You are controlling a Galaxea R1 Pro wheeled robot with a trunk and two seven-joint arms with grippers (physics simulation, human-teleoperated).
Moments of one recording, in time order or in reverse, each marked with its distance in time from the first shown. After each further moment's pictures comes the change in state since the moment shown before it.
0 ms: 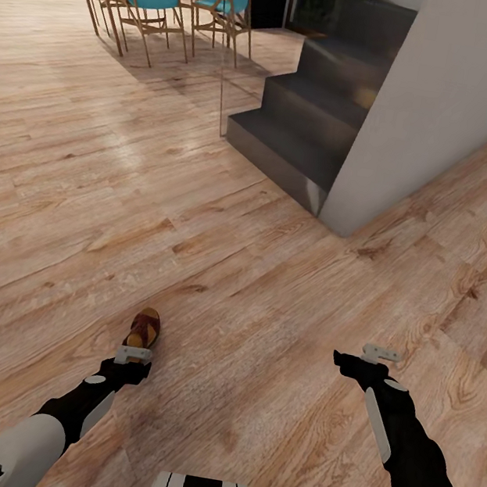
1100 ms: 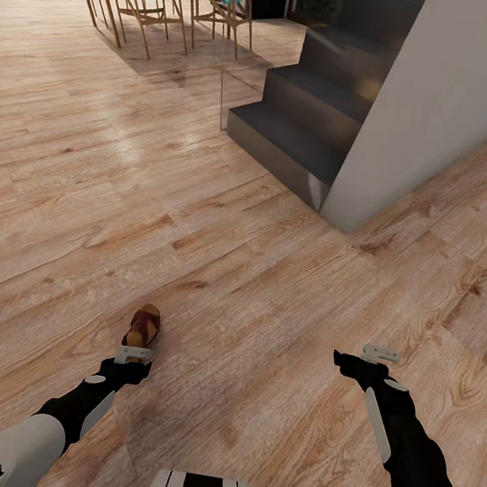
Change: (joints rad) left arm 0.000 0.000 0.000 -0.001 0.000 0.000 0.000; right arm 0.000 0.000 -0.001 0.000 0.000 -0.001 0.000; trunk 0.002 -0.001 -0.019
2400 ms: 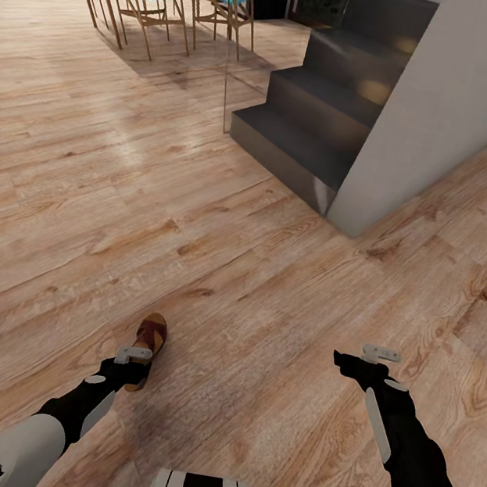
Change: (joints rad) left arm 0.000 0.000 0.000 0.000 0.000 0.000 0.000; right arm 0.000 0.000 0.000 0.001 0.004 0.001 0.001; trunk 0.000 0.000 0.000
